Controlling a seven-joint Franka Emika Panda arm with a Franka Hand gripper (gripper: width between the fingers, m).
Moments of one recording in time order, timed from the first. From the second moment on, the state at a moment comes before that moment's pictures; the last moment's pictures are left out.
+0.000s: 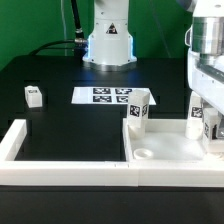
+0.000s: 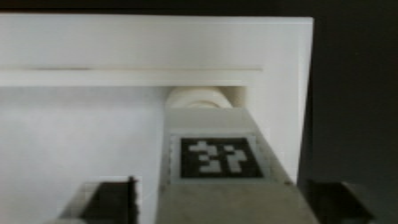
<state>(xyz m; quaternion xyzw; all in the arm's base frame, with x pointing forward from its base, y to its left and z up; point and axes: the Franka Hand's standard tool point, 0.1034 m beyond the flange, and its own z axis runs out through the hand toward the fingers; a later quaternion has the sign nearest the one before) 0.677 0.098 0.074 -0.70 0.71 -0.03 0.06</state>
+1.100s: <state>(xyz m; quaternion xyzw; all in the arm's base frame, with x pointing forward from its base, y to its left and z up) 0.677 0.118 0.082 -0.97 0.23 -0.11 -0.02</state>
